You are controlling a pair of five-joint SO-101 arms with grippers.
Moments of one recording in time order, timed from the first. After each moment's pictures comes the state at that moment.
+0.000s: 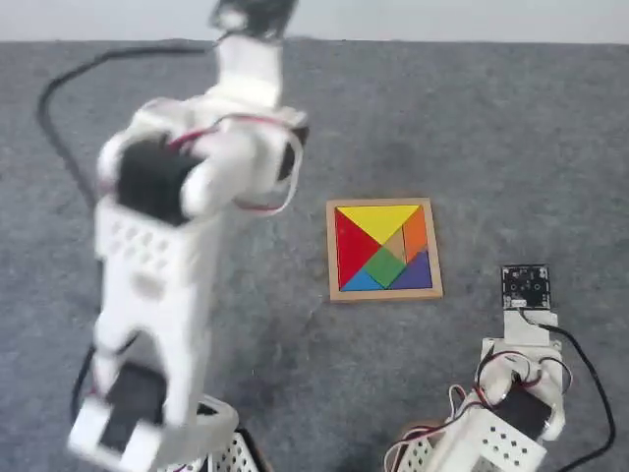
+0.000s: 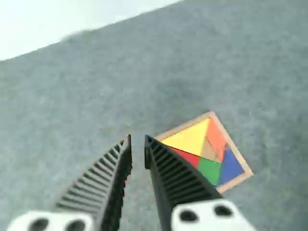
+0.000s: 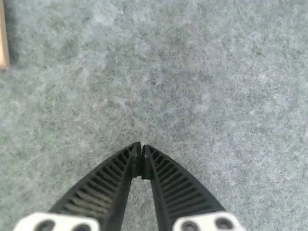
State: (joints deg) left arm 15.5 -7.3 -34.1 98.1 5.1; right arm 30.6 -103.0 95.4 70.6 32.0
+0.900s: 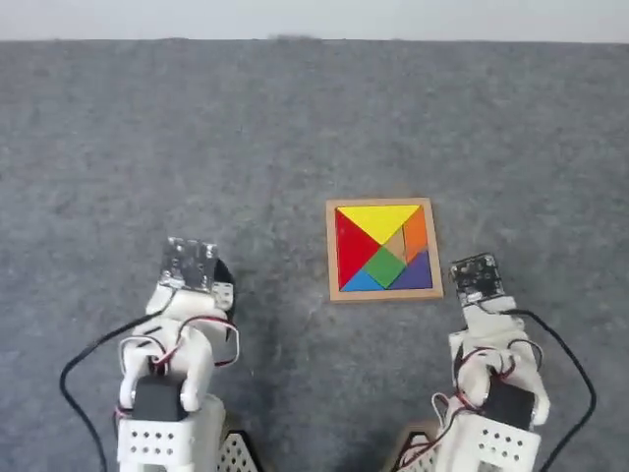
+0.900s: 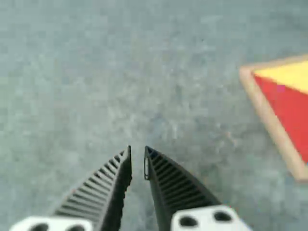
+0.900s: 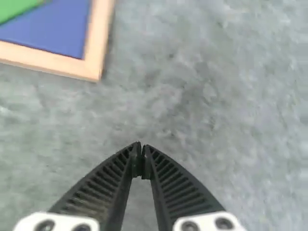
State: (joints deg) left arm -3.9 -99.6 92.2 58.5 -2.8; right arm 12.7 -103.0 95.4 70.6 32.0
